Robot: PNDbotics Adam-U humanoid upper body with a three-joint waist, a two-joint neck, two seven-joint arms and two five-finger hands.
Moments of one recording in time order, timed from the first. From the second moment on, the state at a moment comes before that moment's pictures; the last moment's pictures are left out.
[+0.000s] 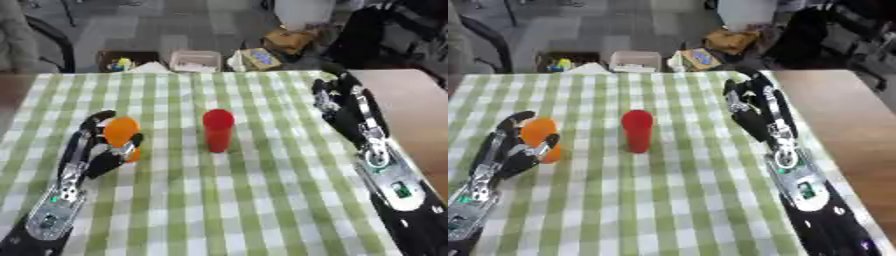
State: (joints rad) left arm -0.73 0.23 -0.15 -0.97 -0.21 -0.22 0.18; right arm -0.57 -0.32 0.05 -1.37 0.11 -0.25 -0.15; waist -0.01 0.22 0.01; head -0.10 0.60
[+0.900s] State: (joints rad) left arm -0.75 0.22 -0.15 -0.94 -0.22 -0.24 0.17; right arm -0.58 -0.32 0.05 -1.37 0.11 -0.25 -0.14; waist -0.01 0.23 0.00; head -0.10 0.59
